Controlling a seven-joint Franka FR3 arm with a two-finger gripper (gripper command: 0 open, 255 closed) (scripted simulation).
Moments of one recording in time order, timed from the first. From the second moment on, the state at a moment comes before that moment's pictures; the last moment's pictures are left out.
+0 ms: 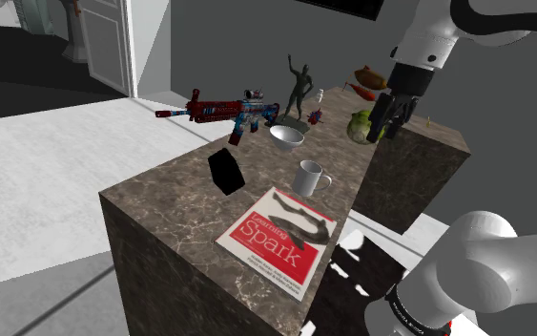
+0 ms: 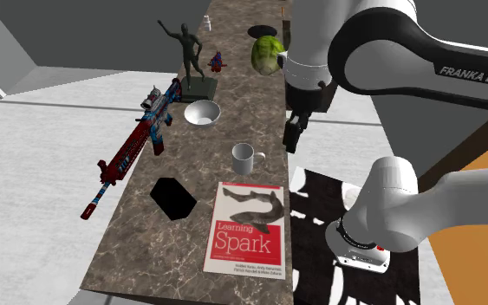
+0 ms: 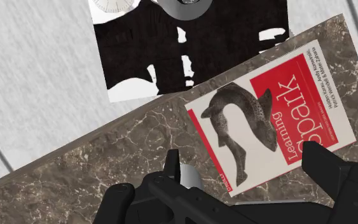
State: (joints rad) arm 0.02 -0.83 -0.07 -2.36 0.00 1.45 0.05
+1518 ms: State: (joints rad) arm -0.01 -0.30 -0.07 -2.51 -0.05 2.27 0.13
